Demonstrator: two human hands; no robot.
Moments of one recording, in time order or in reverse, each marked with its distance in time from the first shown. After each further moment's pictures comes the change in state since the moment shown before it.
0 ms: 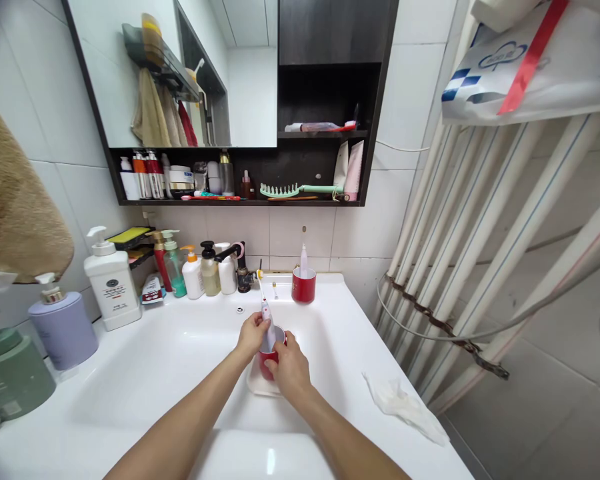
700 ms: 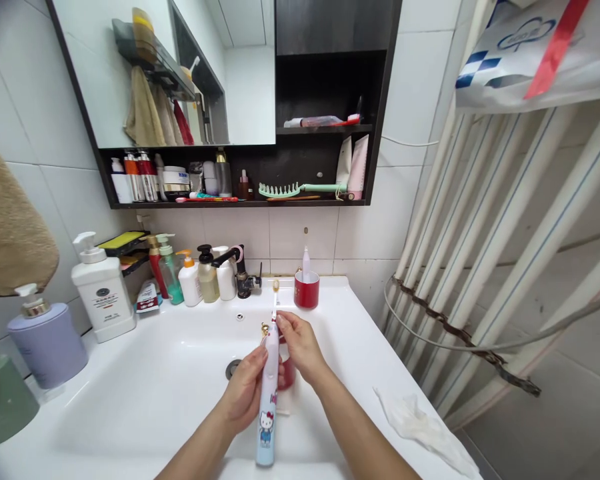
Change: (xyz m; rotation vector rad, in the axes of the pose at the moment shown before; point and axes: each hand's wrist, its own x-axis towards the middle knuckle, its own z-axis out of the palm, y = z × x) left_hand -0.074 0.033 0.001 -0.715 -0.314 -0.200; right_hand 0.033 -0.019 -0.054 1.222 -0.033 0.083
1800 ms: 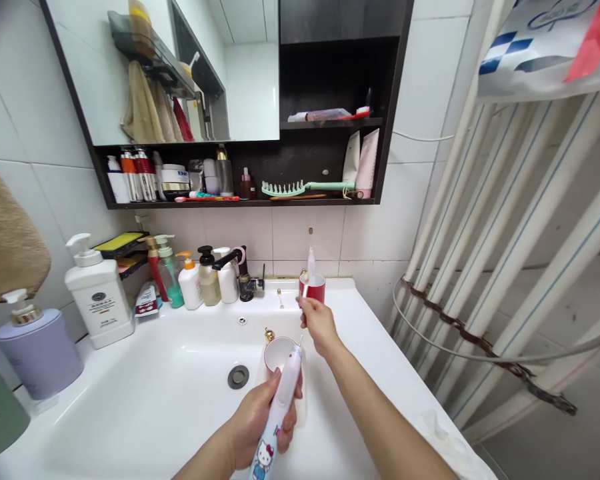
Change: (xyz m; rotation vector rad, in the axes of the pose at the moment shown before) left_hand 0.001 -0.004 -0.005 0.113 -0.118 -0.463; right_hand 0.051 0.011 -0.023 -0.262 0.291 0.046
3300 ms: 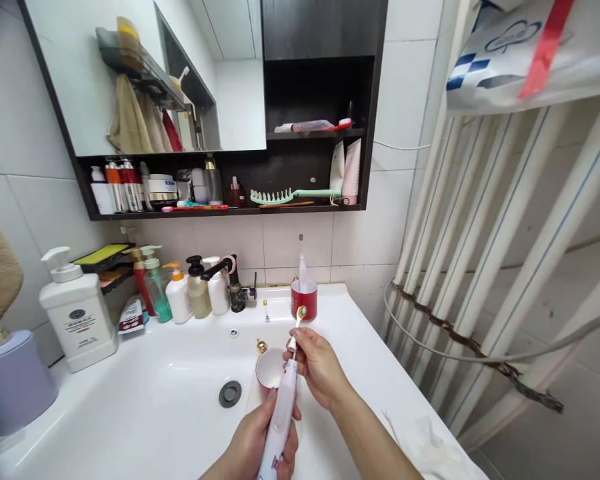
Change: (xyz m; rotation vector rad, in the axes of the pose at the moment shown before) left_hand 0.009 -0.017 0.008 -0.038 -0.008 0.078; right_hand -0.045 -0.010 -0.018 0.596 -0.248 0.257
